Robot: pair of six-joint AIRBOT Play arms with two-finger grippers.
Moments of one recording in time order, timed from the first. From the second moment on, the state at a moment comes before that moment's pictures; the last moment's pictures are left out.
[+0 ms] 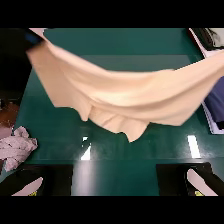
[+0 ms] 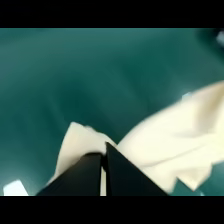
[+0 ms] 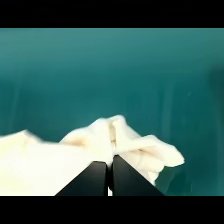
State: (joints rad) left arm -0.26 -1.09 1.76 1.24 -1.38 -1.49; right arm -0.29 -0.97 1.67 -1.13 1.55 1.55
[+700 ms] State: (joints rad) left arm -0.26 -1.52 1.52 1.26 -1.27 -1.43; right arm -0.10 -1.46 1.50 -1.20 1.14 1.52
